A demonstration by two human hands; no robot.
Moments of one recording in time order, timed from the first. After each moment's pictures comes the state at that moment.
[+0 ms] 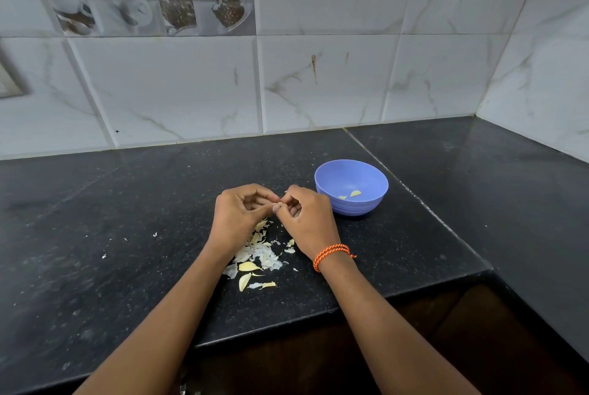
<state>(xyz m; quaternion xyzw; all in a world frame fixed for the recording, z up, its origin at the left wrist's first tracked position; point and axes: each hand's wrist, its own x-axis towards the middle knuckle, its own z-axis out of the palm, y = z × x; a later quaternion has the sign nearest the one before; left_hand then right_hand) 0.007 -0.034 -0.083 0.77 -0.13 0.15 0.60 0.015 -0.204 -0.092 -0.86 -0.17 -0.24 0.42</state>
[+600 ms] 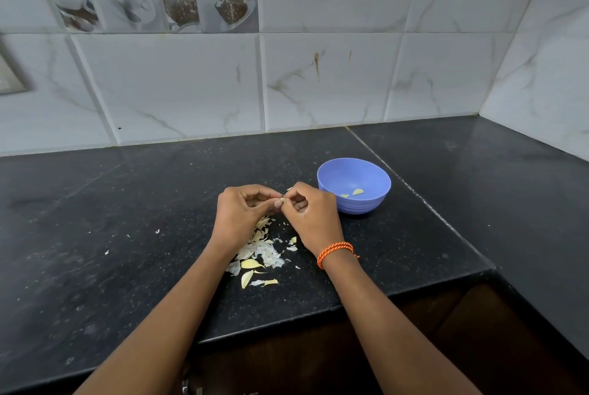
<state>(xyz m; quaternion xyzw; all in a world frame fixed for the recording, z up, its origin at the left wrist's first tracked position) 0.005 -0.035 -0.083 0.77 -0.12 0.15 0.61 0.013 -0.206 -0.090 -0.84 -0.15 -0.22 0.47</state>
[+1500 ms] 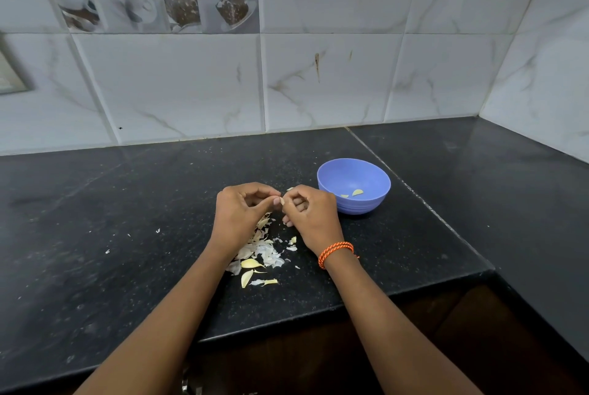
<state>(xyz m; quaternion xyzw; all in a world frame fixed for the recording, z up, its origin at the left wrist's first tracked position) 0.003 -0.033 -0.082 0.79 -0.13 0.19 0.57 0.012 -0.207 -0.091 -0.82 -0.14 -0.17 0.53</state>
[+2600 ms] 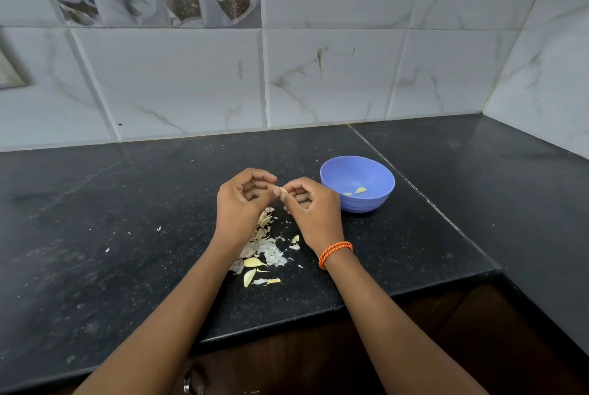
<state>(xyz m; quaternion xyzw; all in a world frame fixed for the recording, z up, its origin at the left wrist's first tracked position) 0.008 -0.039 -0.085 0.70 -0.10 0.20 0.68 0.013 -0.201 -0.092 -0.77 -0.15 -0.22 0.57</state>
